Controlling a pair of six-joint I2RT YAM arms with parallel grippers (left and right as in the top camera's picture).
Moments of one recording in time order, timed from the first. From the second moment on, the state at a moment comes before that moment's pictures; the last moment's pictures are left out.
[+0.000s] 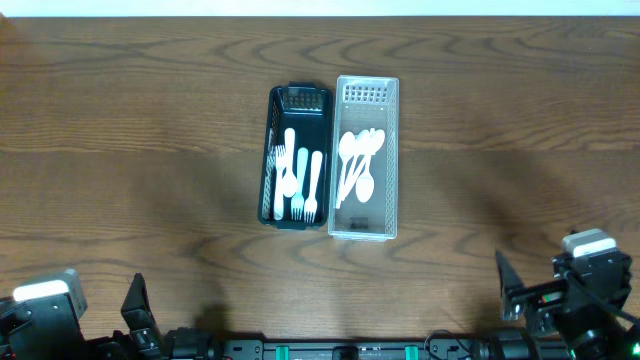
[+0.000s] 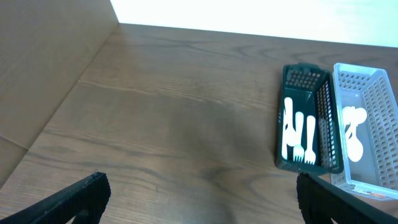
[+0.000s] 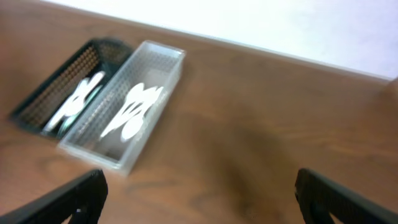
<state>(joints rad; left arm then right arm) -0.01 0.65 1.71 -1.61 -0.17 -0.07 0.06 0.44 1.17 -1.16 -0.09 -0.15</state>
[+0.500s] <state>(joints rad) -0.01 0.65 1.71 -1.61 -0.17 -0.07 0.06 0.15 0.43 -0.66 -0.03 -0.17</state>
